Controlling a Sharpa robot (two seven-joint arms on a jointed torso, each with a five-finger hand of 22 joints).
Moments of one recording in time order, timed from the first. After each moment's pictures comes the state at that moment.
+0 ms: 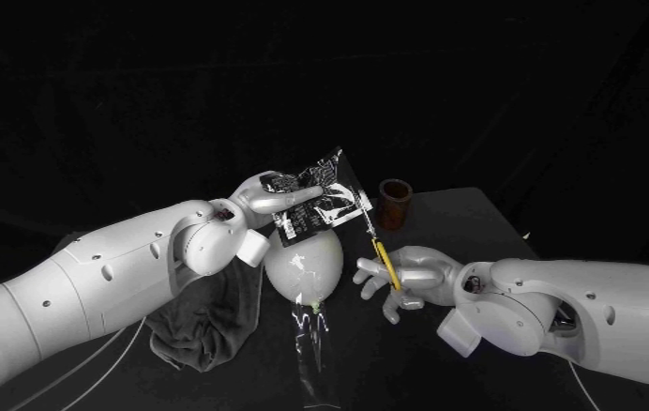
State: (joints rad) left arm 1.24 -0.49 -0.05 1.19 -0.16 0.07 0.18; left_hand 1.56 -0.02 0.47 0.20 0.05 0.94 0.16 0.36 0.36 1.30 0.09 0.07 0.07 1.23 0.04 0.36 0.33 0.17 0.98 0.18 0.45 0.19; right arm 1.14 -1.17 -0.19 1.90 -0.26 -0.26 0.02; right_hand 1.17 -0.05 -0.27 0.29 0.05 0.80 0.11 0.36 0.61 1.20 0.01 0.10 0.60 1.37 0.03 1.24 1.02 0.17 1.07 0.12 0.68 1.01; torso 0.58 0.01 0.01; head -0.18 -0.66
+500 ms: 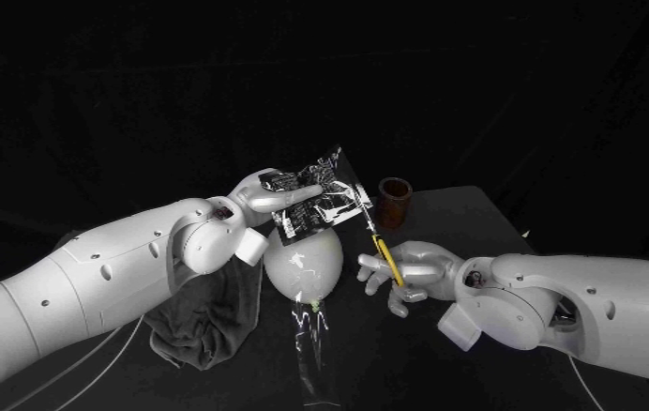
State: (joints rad) left arm 1.24 -0.49 -0.05 1.19 -0.20 0.08 0.19; left_hand 1.56 -0.02 0.47 0.20 0.05 0.94 0.16 0.37 0.36 1.30 0.09 0.07 0.07 1.23 0.04 0.36 0.34 0.17 0.98 0.18 0.46 0.19; right arm 1.14 -1.17 -0.19 1.89 -0.27 -0.26 0.02; right_hand 1.23 0.01 -0.31 0.28 0.05 0.91 0.08 0.47 0.67 1.26 -0.01 0.20 0.65 1.45 -0.04 1.35 1.17 0.16 1.19 0.07 0.87 1.13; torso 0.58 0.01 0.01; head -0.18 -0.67
